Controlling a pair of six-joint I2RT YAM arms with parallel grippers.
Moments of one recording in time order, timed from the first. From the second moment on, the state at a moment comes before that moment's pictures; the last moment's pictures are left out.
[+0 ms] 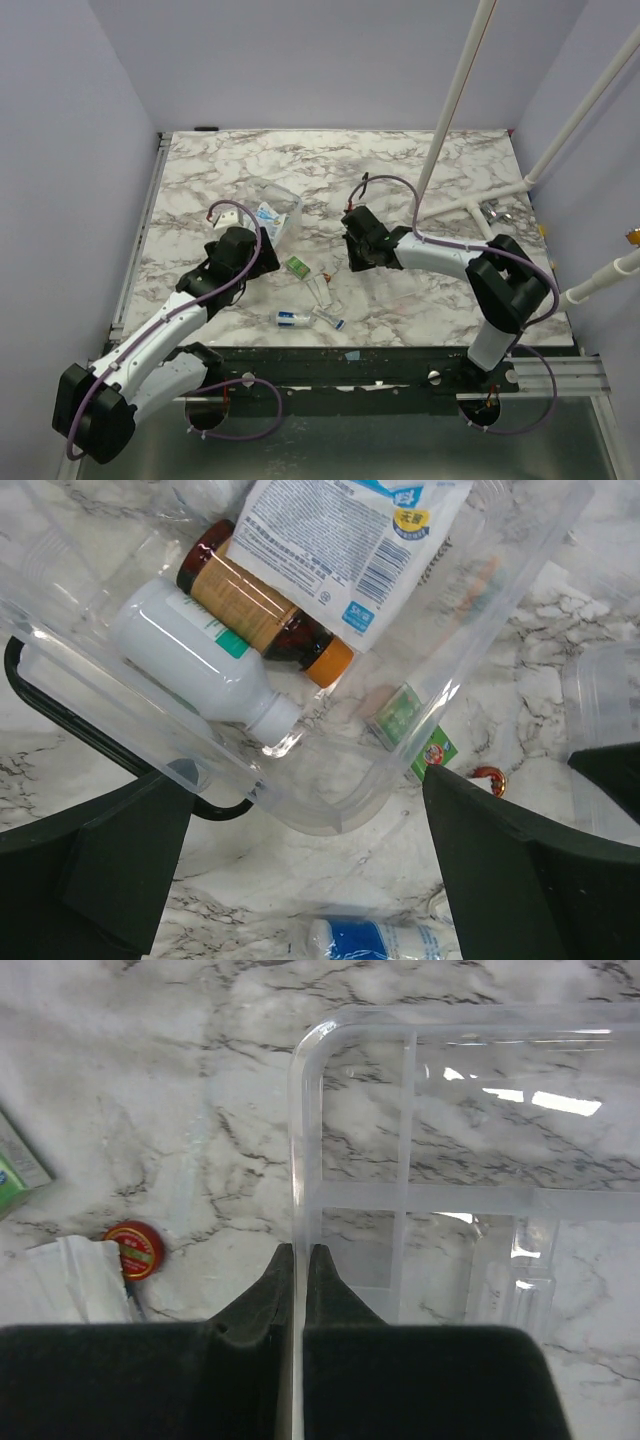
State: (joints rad) left arm -0.53 0.90 0.59 -0.38 -0.32 -0.66; right arm 0.75 1.73 1.02 -0.28 0.14 0.45
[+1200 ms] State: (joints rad) left arm -0.42 0.68 0.68 -0.46 -0.29 -0.61; right arm 0.89 1.76 1.21 -0.38 0.16 0.38
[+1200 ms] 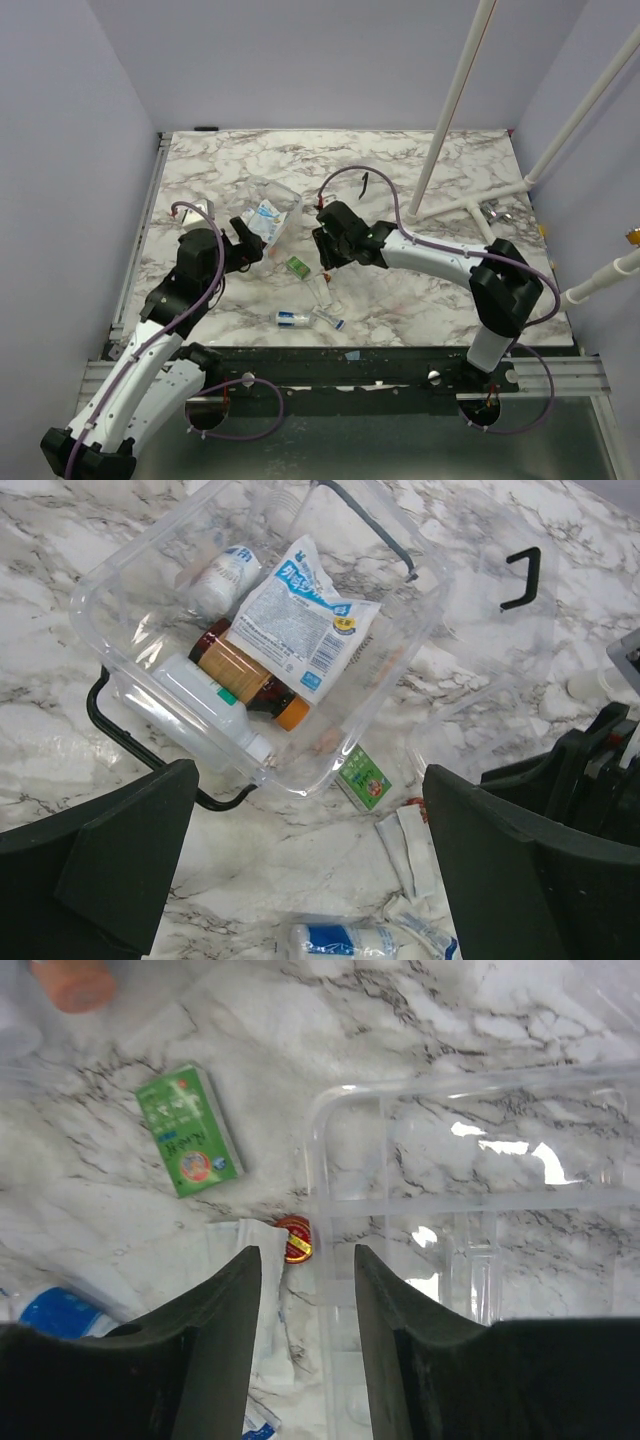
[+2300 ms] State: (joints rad) left arm -0.42 0.39 0.66 -0.61 0.02 -0.32; right arm 0.97 1.97 1.35 -0.25 0.05 0.22
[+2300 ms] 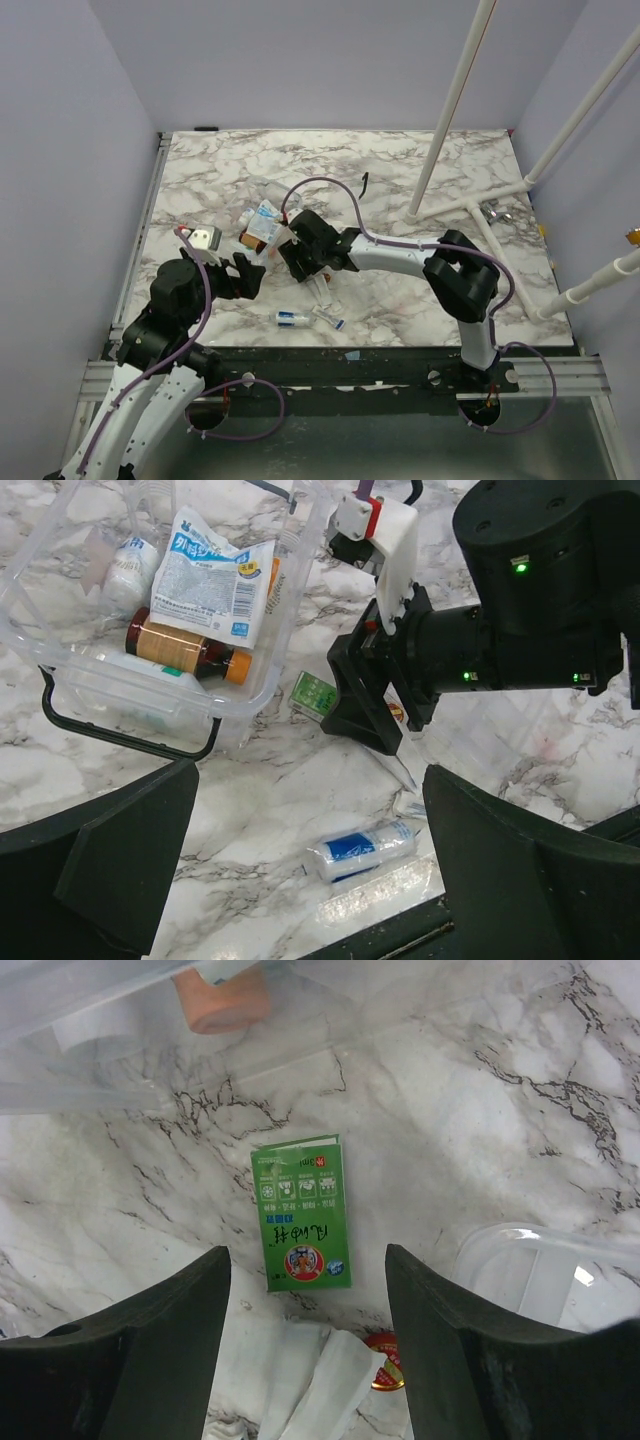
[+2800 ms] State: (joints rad) left arm -0.42 0.35 0.60 -0.59 0.04 -0.30; right arm 0.97 2.02 1.35 -0.21 0.05 0.20
